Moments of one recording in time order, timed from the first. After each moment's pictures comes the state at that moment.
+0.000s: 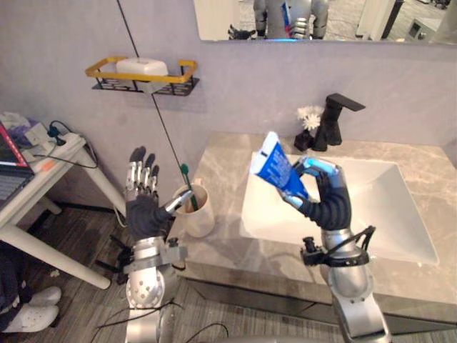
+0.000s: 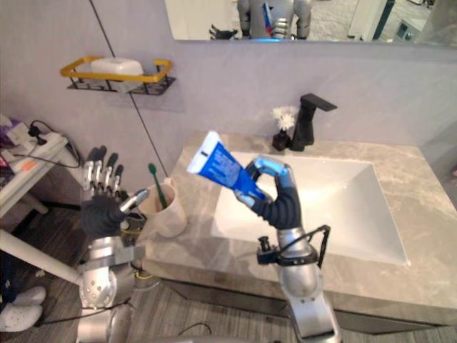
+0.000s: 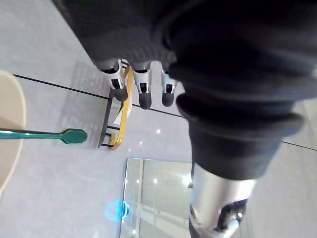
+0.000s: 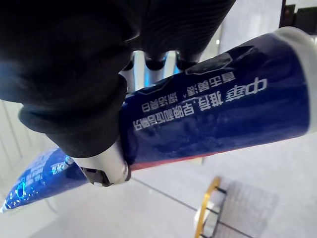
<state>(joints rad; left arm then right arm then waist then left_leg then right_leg) 0.26 -0.01 -0.06 -0.47 -0.15 -0.29 0.17 0.13 -0.13 0.22 -0.53 -0.20 -0.29 -0.13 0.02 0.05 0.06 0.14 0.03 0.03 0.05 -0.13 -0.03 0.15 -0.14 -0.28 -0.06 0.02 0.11</state>
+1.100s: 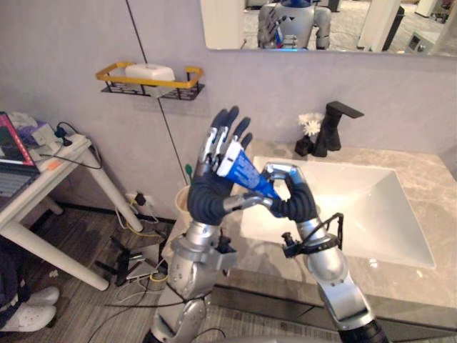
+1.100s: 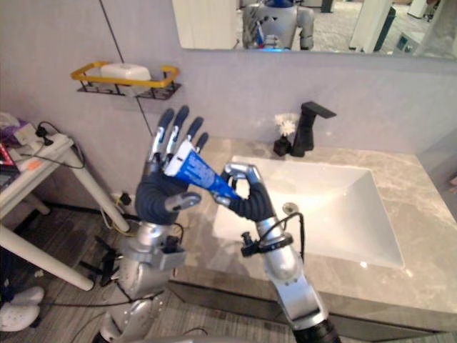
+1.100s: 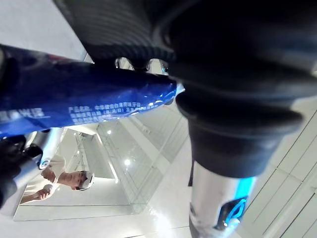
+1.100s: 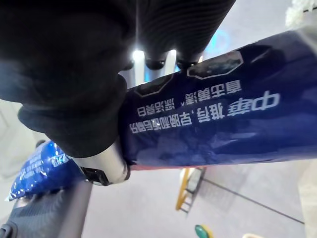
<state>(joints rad) 0.04 0.07 -0.48 -0.55 -0.43 -0.27 0.03 0.00 -0.17 0.32 -0.37 -0.21 -0.23 -0.09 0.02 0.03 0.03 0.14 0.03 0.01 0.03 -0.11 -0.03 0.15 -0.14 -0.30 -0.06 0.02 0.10</state>
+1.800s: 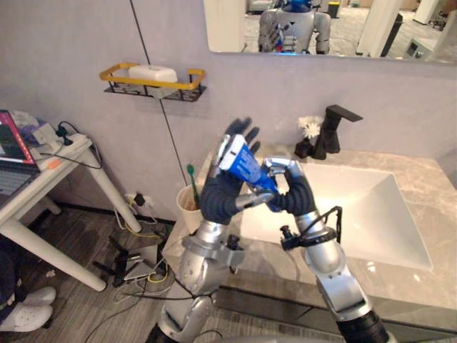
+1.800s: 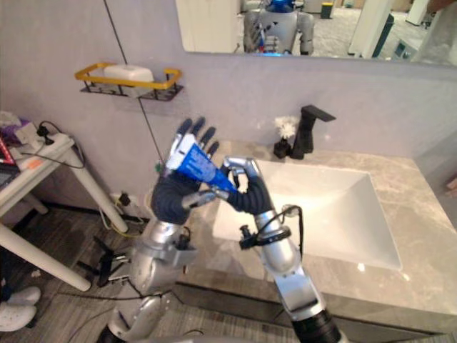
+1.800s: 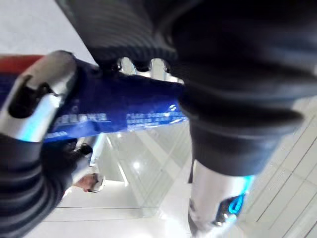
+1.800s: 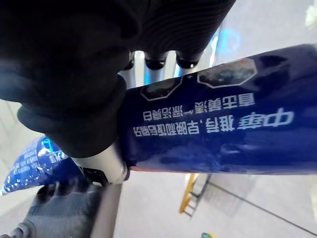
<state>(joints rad) 0.02 0.07 -0.51 -0.45 -0.39 -0.26 0.07 -0.06 -0.17 0.34 -0.34 -0.21 -0.22 -0.11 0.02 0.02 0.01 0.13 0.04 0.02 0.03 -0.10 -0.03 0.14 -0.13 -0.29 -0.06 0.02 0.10</state>
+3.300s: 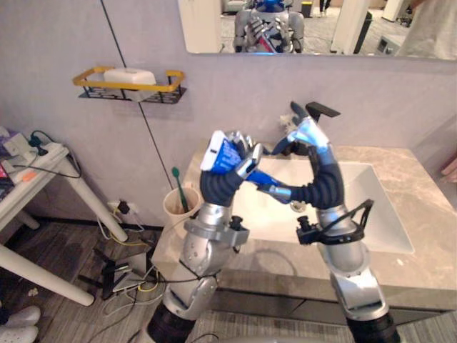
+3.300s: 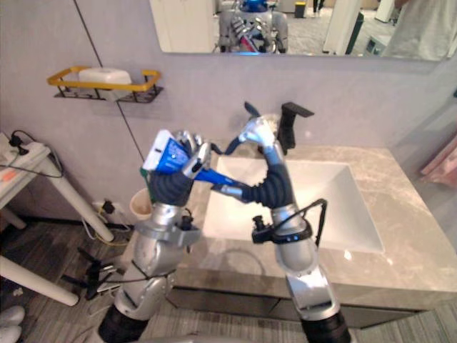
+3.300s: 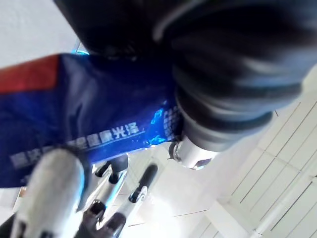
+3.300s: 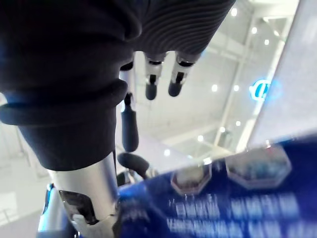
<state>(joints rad) -0.13 0.06 -0.45 -0.43 -0.37 -0.29 0.13 -0.06 -0.18 0.19 -0.51 -0.20 -0.26 -0.12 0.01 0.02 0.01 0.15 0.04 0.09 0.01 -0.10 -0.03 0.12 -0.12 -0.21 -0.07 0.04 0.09</state>
